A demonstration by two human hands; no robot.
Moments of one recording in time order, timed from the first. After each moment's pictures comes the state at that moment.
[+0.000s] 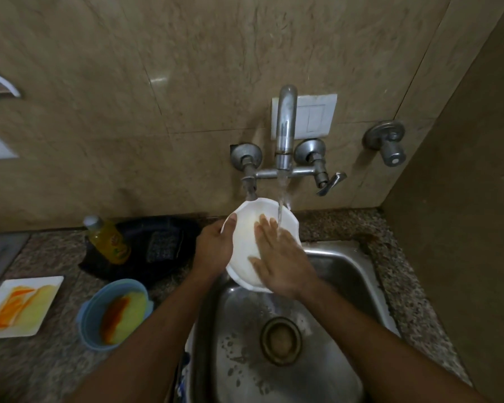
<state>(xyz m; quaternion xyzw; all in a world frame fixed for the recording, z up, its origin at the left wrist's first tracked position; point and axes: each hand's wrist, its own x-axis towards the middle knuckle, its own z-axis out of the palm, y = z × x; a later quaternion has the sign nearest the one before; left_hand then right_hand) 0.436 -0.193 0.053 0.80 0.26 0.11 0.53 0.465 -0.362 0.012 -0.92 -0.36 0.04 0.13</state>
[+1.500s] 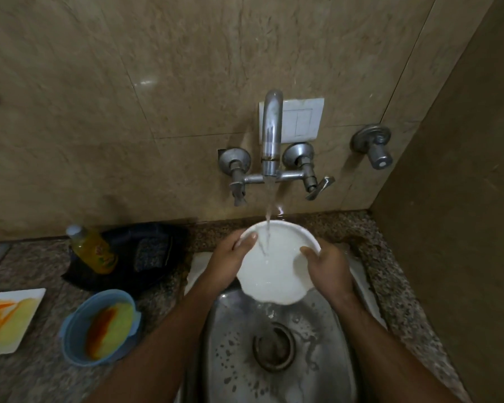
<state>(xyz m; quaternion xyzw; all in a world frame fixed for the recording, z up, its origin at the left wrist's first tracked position) 0.439 -0.223 0.038 0.74 0.14 -0.02 0.65 0.474 -0.428 0.022 -0.91 0.05 0.00 0.40</state>
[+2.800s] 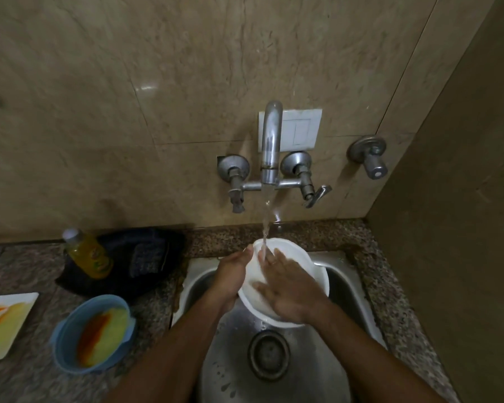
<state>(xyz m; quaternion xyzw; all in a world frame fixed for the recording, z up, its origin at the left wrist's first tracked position) 0.443 -0.240 0.022 0.62 0.28 -0.09 0.73 0.450 -0.388 0.022 -0.92 -0.32 0.17 0.14</state>
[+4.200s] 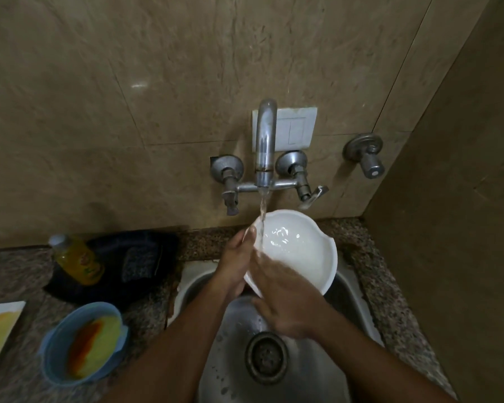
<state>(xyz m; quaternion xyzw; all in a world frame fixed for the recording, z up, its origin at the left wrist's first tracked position) 0.472 -0.258 0.040 0.57 0.21 -0.04 0.79 0.445 -0.398 0.034 -0.91 -0.38 0.08 0.14</state>
